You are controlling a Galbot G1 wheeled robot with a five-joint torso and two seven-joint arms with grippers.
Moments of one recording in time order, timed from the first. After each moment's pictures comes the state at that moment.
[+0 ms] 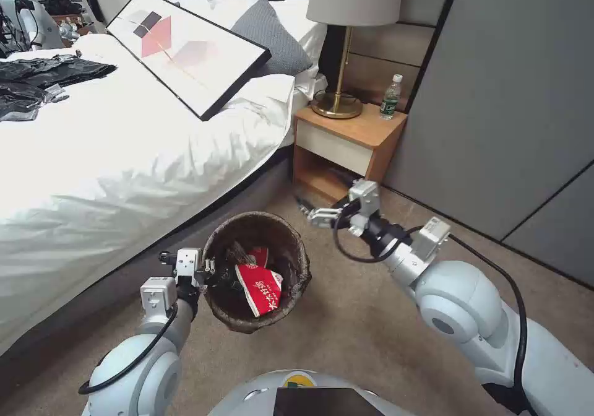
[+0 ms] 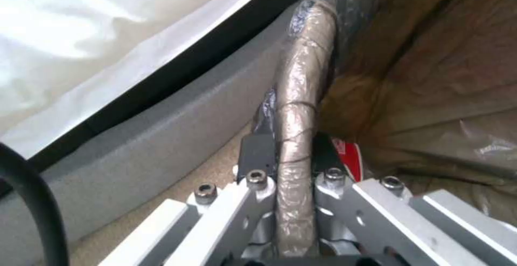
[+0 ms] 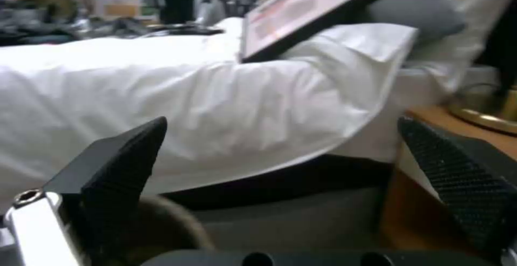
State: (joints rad) left arm 1.70 -1.38 -0.53 -2.50 -0.25 0.70 -0.17; right arm -1.17 0.83 0.26 2.41 0.69 -0.30 0.12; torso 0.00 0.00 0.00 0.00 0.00
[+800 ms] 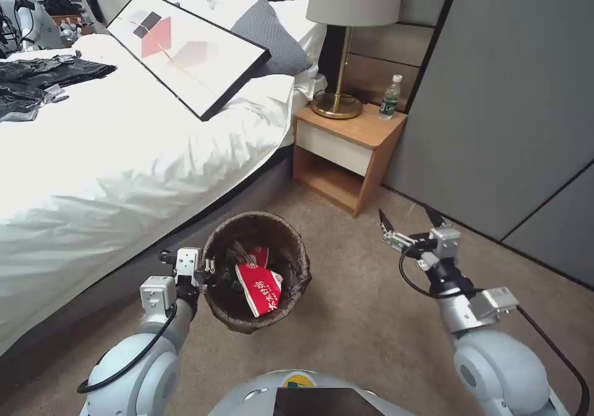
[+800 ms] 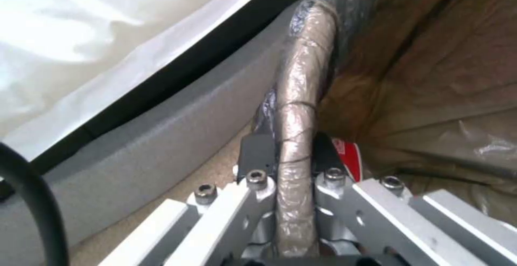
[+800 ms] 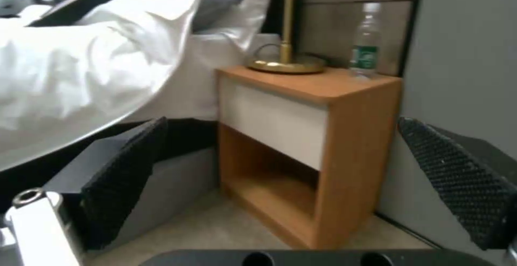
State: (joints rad) left arm 1.70 -1.36 -0.54 -2.50 -0.26 0.70 -0.17; right arm -1.72 1.18 0.68 2.37 0.38 -0.02 0.03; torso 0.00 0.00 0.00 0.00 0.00
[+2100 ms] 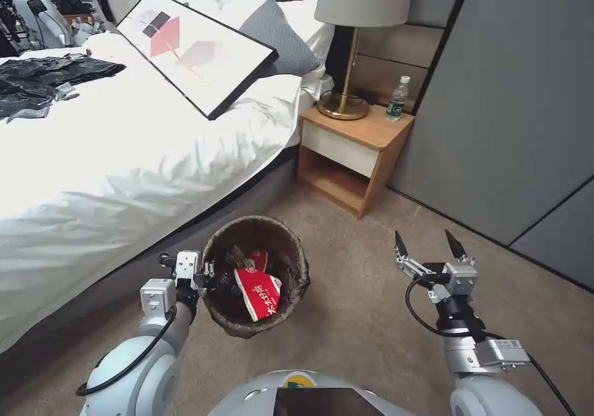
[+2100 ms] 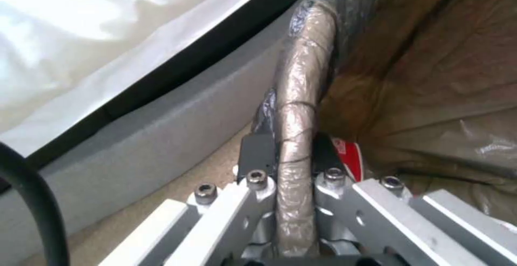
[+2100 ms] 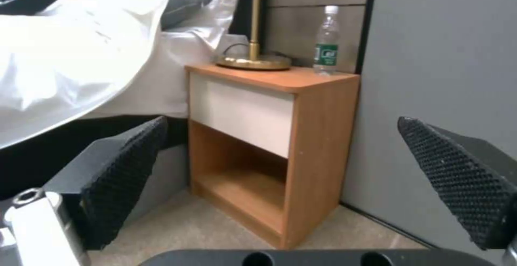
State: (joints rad) left arm 1.71 -1.36 -0.54 -2.50 -0.25 0.71 -0.17; right arm -1.90 1.42 0.71 2.35 0.19 0.18 0.00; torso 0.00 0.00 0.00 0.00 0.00
